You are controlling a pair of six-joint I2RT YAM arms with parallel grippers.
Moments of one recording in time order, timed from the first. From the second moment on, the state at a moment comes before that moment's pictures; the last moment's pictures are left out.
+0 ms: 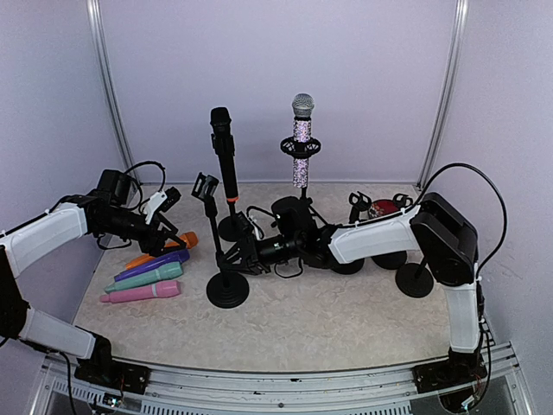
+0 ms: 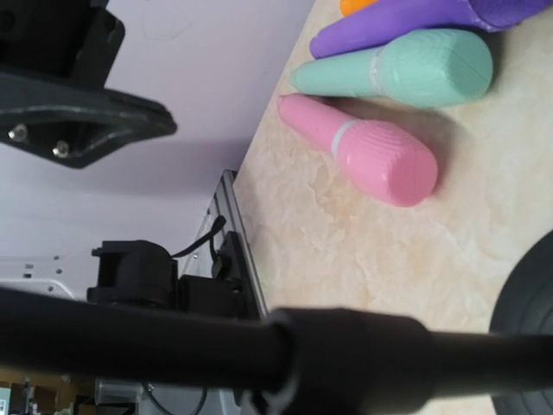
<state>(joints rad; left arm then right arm) -0.17 1.29 0.94 -0.57 0.65 0.56 0.95 2.11 1.40 0.37 -0.71 0.91</state>
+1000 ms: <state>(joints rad) -0.17 1.28 0.94 -0.57 0.65 0.56 0.84 1.93 1.20 0.31 -0.62 0.96</state>
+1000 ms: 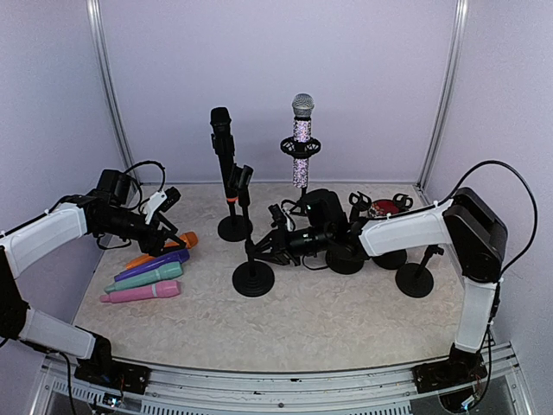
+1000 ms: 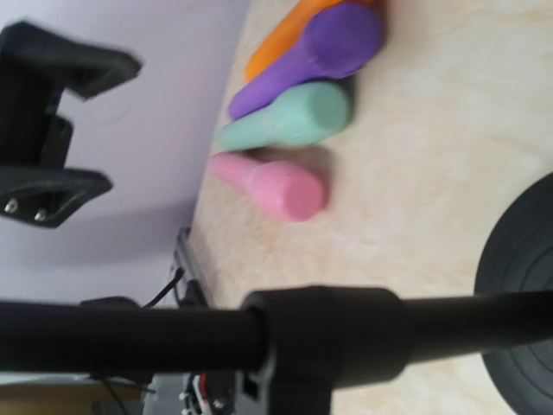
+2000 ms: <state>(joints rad) -0.18 1.32 0.94 -0.57 0.65 0.55 0.86 1.81 1.18 0.07 -0.34 0.73</state>
